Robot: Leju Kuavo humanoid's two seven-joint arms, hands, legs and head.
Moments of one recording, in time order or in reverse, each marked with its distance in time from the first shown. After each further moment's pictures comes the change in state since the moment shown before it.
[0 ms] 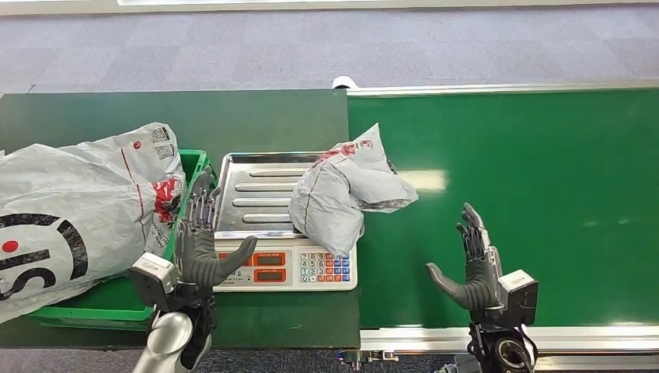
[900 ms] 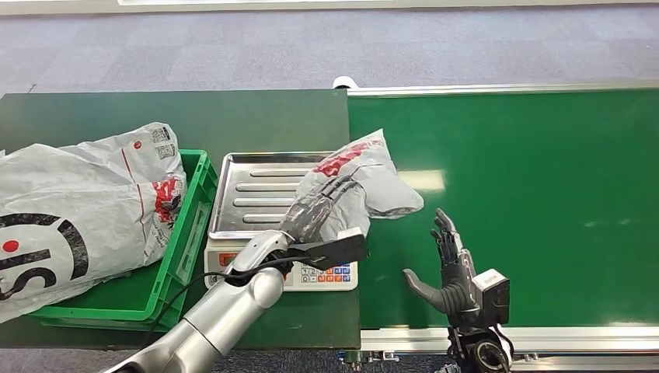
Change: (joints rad) left arm -0.470 -0.104 -0.329 0.573 -0.794 -0.055 0.498; right arm 0.006 0.108 -0.013 0.021 0.075 0.075 0.035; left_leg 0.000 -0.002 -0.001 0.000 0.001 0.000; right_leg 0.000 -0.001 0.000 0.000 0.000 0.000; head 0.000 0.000
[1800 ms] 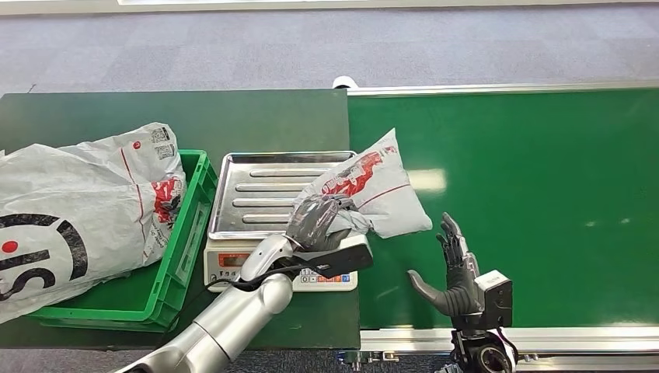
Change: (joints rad) left arm 0.019 -0.037 0.008 0.051 0.035 0.192 -0.155; right arm 0.028 0.031 -0.062 -0.023 0.041 0.011 0.035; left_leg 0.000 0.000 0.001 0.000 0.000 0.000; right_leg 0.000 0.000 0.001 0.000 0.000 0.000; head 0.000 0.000
